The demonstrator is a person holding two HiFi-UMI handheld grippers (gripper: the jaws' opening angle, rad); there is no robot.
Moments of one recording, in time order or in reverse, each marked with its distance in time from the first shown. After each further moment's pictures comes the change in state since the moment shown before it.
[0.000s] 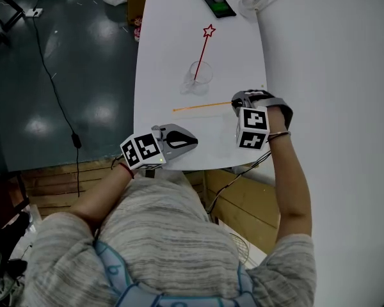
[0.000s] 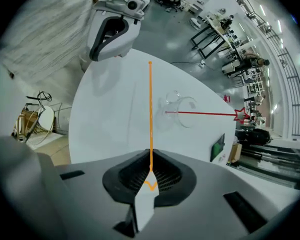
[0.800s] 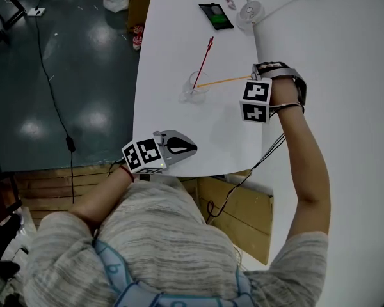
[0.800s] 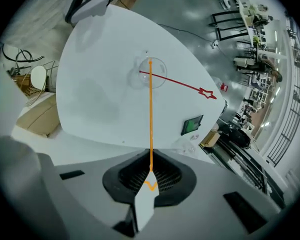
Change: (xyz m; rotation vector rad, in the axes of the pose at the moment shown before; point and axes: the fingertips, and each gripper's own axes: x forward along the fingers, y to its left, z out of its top) left arm -0.001 -0.003 0.009 0.015 -0.028 -0.009; right arm -0.044 -0.115 -0.071 -0.216 0.438 -0.117
